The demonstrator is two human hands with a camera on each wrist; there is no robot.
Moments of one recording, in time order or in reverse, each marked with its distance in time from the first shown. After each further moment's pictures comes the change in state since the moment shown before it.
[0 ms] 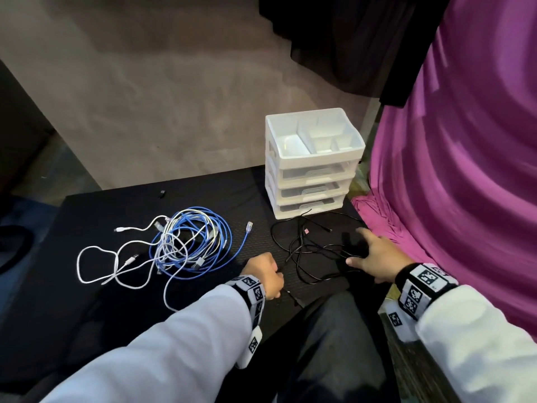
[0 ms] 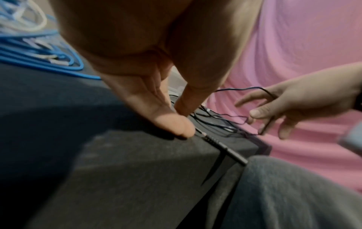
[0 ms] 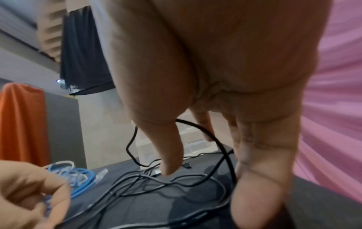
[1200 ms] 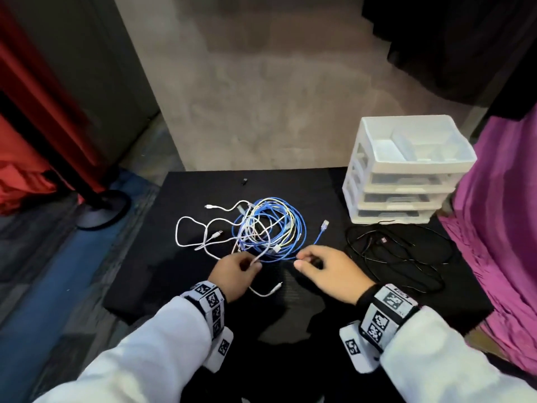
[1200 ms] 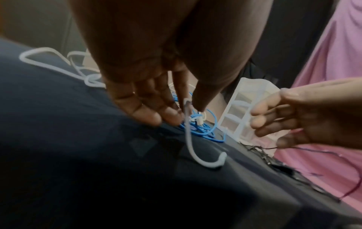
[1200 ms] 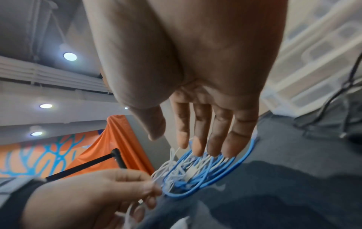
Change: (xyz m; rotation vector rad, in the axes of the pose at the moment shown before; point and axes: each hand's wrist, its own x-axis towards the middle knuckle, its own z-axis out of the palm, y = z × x) left_hand -0.052 -0.152 -0.143 0.063 0.392 0.104; right_hand -0.063 -0.199 0.121 0.274 -0.148 -0.658
